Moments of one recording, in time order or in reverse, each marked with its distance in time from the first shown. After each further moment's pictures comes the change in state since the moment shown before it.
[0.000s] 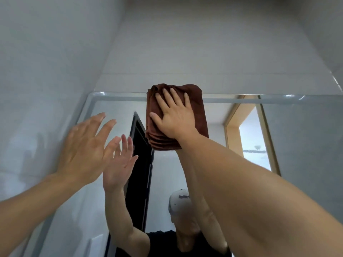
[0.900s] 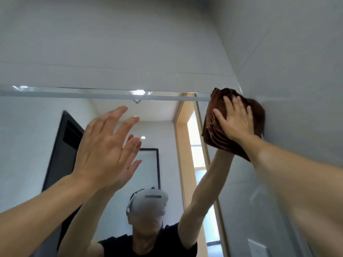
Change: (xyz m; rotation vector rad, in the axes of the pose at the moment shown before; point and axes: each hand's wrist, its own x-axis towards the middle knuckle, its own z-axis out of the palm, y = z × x) left_hand 0.030 0.237 0.020 -0.352 0.231 0.327; right_hand -0.160 0.366 -0.060 -0.093 0.033 0.552
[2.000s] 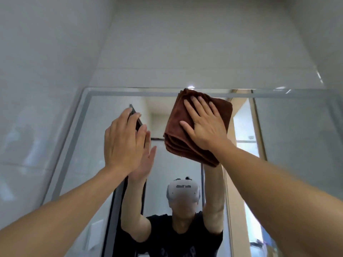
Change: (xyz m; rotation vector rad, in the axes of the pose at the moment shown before) left_hand -0.060 -0.123 -0.059 -0.006 0.050 -0.434; right_hand -0.083 -0.279 0.016 0.064 -0.022 -0.513
